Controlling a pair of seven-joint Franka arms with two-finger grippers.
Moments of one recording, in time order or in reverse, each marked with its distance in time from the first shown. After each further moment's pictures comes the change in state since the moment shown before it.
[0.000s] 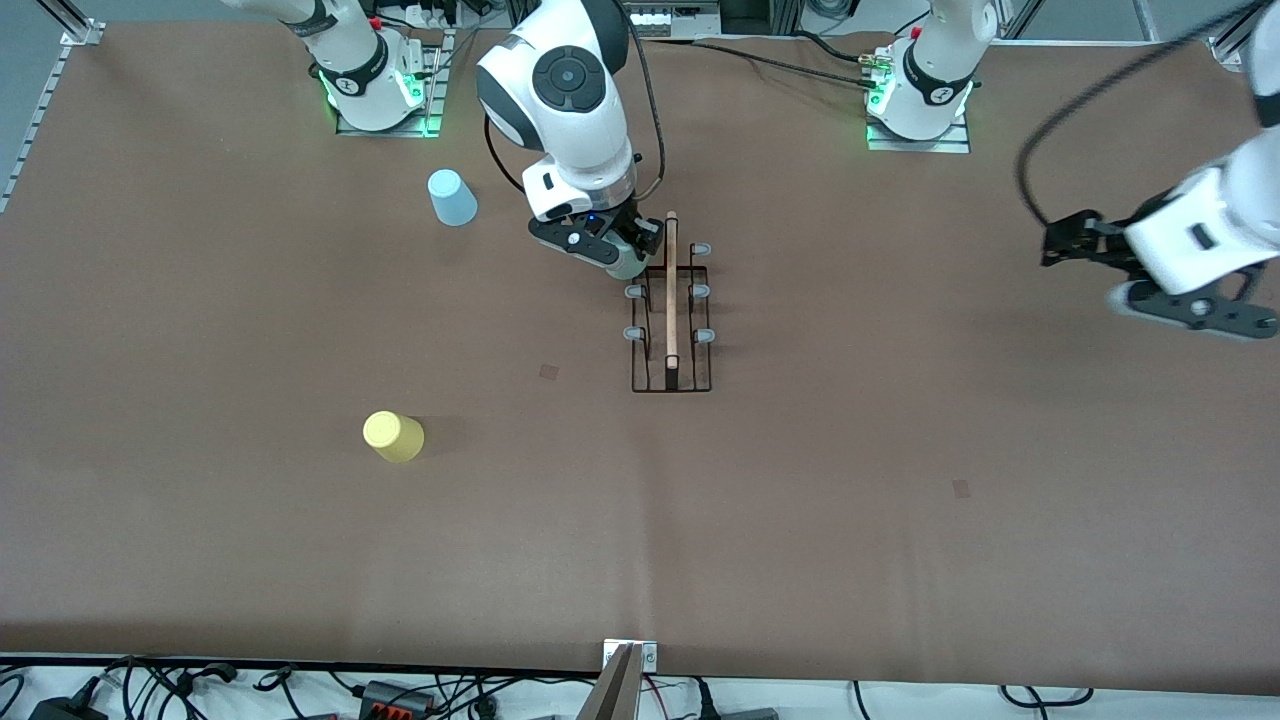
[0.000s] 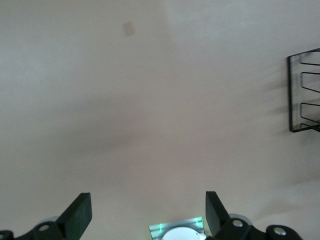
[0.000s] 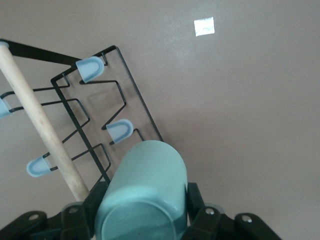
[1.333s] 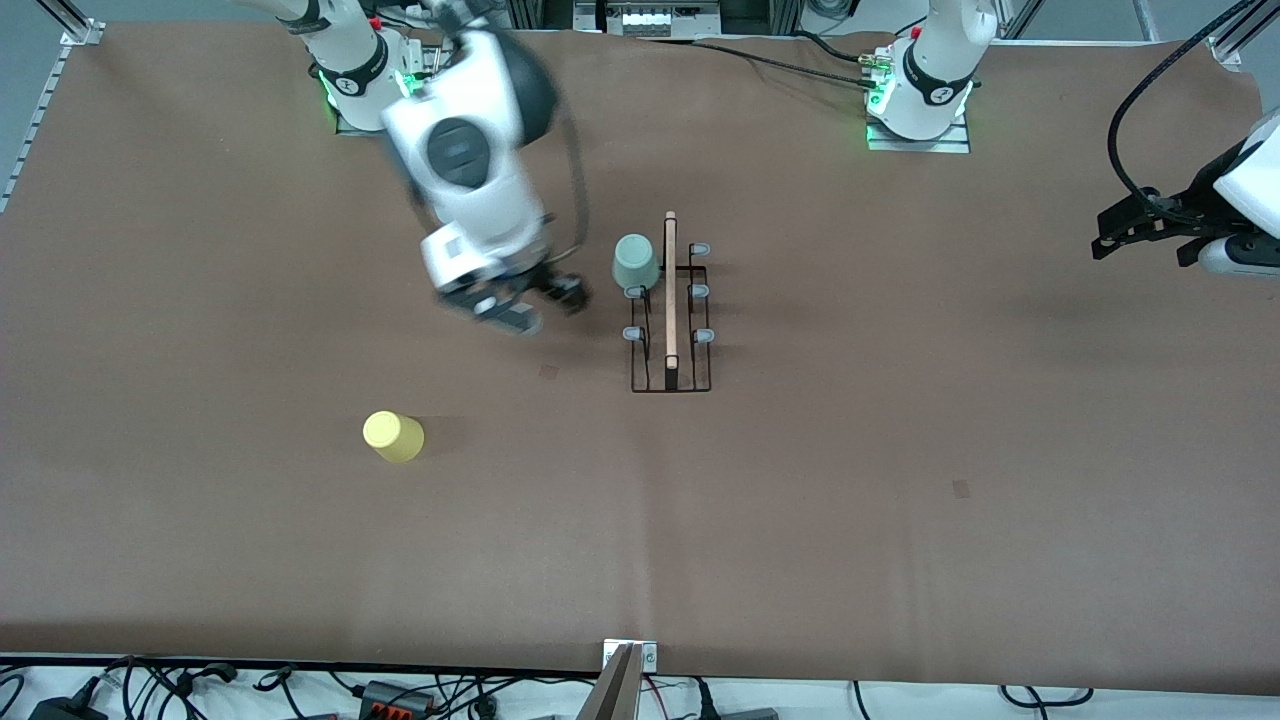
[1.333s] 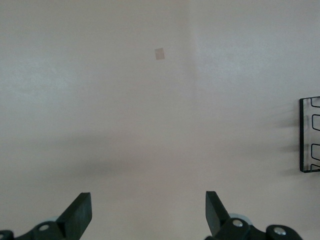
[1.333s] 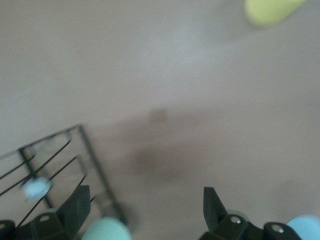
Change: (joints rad) left arm -0.179 -0.207 0.280 -0.272 -0.055 0.272 -0.003; right arm -0.302 -0.023 0.003 0.016 -0.039 -0.079 -0.375
